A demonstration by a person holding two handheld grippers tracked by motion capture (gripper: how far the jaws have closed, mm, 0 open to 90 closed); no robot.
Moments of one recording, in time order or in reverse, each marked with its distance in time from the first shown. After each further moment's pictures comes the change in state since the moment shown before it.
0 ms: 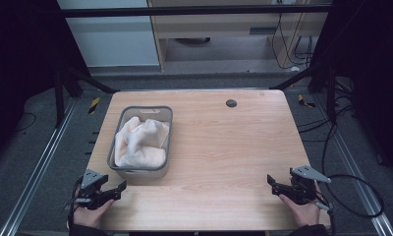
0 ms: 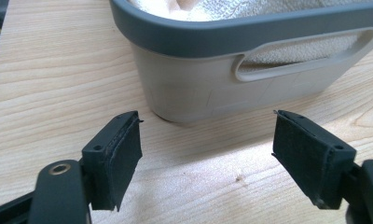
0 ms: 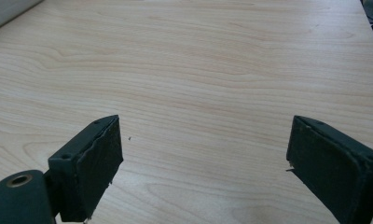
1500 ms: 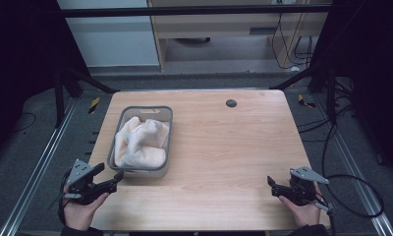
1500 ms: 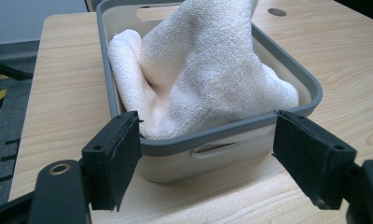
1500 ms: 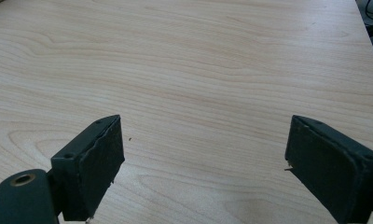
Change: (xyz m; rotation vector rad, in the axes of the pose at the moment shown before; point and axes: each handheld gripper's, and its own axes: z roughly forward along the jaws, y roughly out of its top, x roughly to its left) left arm -0.016 0.046 -0.042 -0.145 -0.035 0.029; right arm 0.000 -0.004 0.002 0.017 -0.029 -0.048
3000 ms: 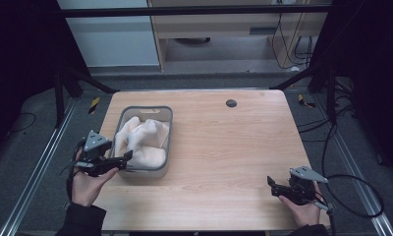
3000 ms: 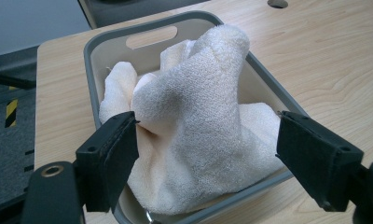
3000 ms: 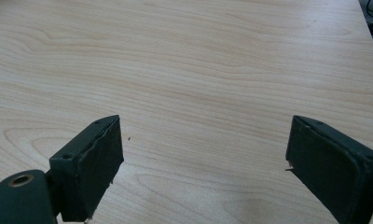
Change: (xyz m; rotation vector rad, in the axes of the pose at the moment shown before) left arm -0.013 0.073 0.026 0.107 0.011 0.109; right arm -0.001 0.000 0.002 0.010 -0.001 -0.007
